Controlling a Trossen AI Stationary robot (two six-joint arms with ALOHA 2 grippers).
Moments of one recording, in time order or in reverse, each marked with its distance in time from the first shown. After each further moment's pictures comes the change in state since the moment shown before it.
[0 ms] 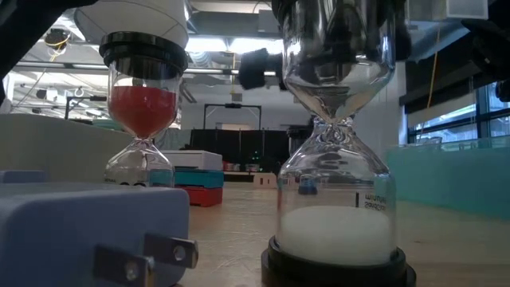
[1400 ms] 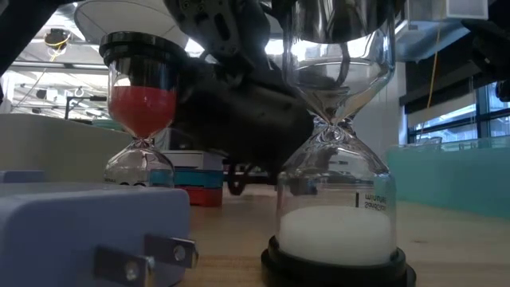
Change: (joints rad) left arm -0.040 0.002 -0.512 -0.048 -0.303 -0.544; right arm 0.000 0.000 0.000 0.000 0.000 0.000
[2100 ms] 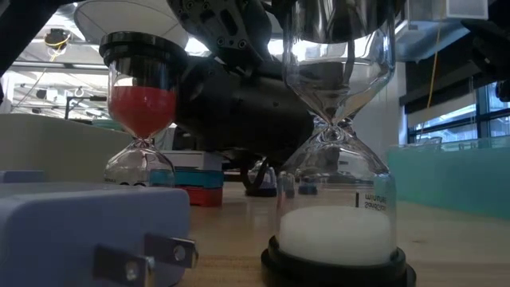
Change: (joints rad) left arm 0.008 -0.002 0.002 0.089 0.065 0.067; right arm 0.000 0.000 0.000 0.000 0.000 0.000
